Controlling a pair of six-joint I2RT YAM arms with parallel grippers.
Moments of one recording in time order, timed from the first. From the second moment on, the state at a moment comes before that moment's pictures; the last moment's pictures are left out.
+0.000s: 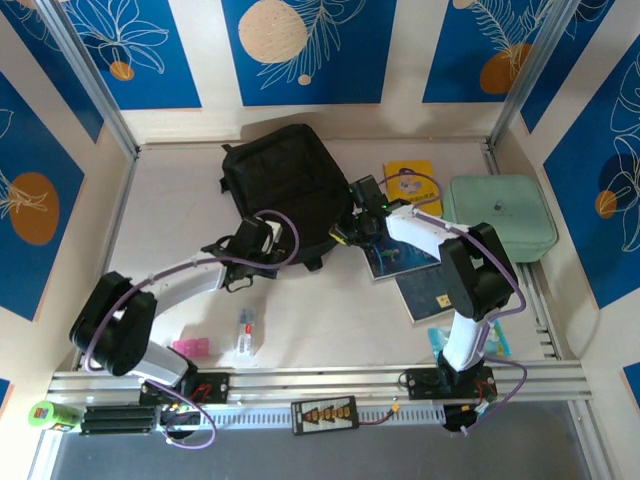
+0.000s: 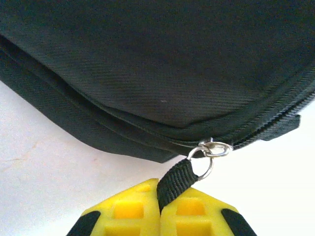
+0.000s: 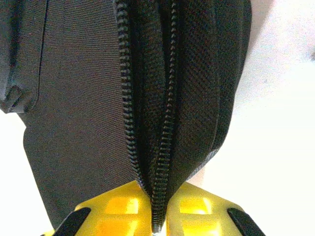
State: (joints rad) left arm -0.56 1.48 0.80 -0.29 -0.04 -0.27; right arm 0.48 1.81 1.19 -0.40 -0.29 1.02
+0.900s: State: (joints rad) left arm -0.54 1.61 1.25 -0.74 0.22 -0.16; right arm 0.42 1.61 1.13 -0.45 -0.31 1.05
